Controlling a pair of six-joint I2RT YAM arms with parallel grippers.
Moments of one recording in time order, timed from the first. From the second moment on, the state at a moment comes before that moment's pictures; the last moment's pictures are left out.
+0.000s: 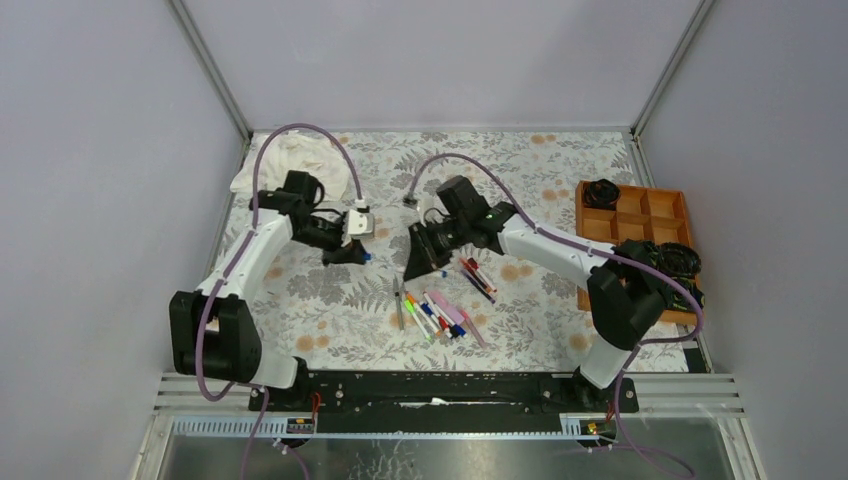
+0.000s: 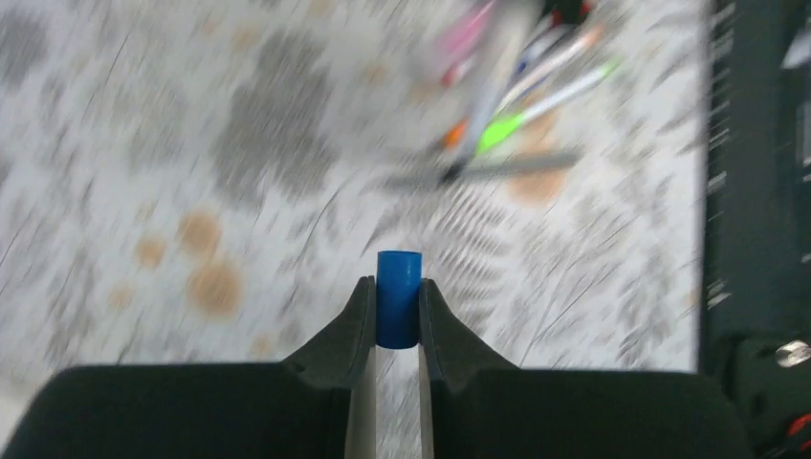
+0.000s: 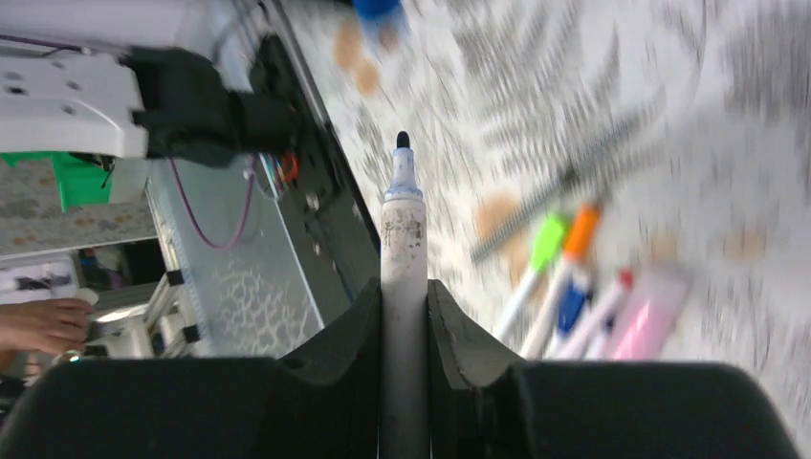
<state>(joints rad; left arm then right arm) -0.14 1.43 1.14 -1.07 0.98 1.34 0.76 1.74 1.29 -0.30 -0.74 0.32</state>
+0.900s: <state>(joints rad) -0.11 1.58 0.91 -0.41 0.53 0.71 0.51 1.45 0.98 -0.56 0.39 0.60</state>
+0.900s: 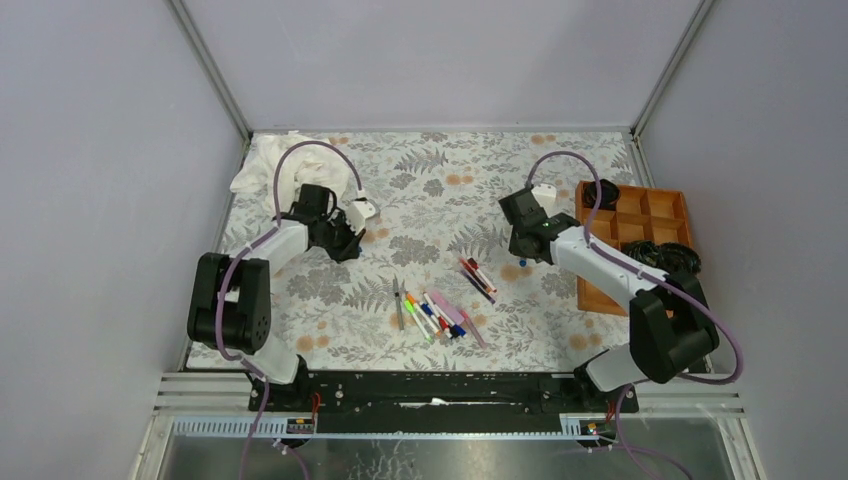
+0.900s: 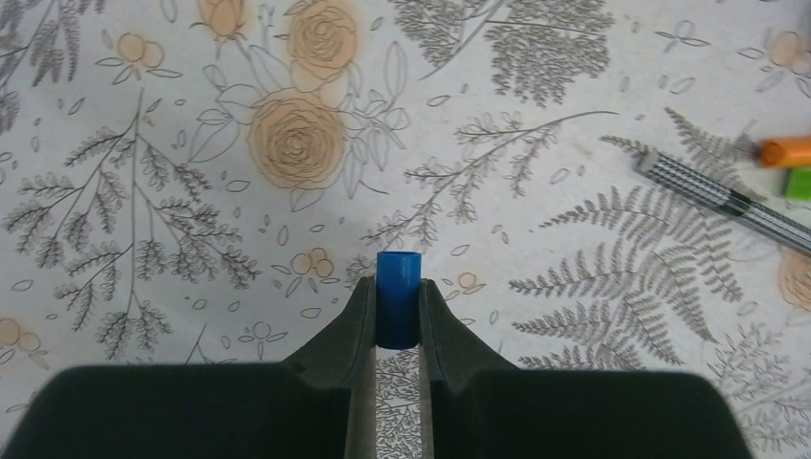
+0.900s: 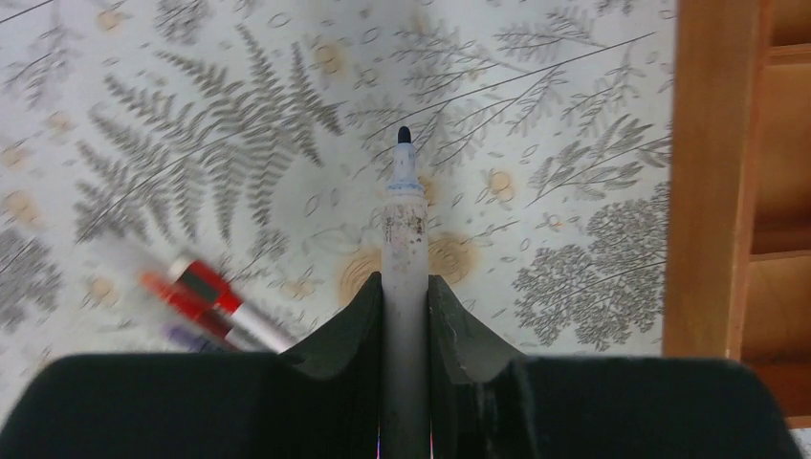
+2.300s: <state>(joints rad) -0.09 1.58 1.14 -0.53 0.53 0.56 0.59 1.49 1.02 -0.53 0.48 0.67</state>
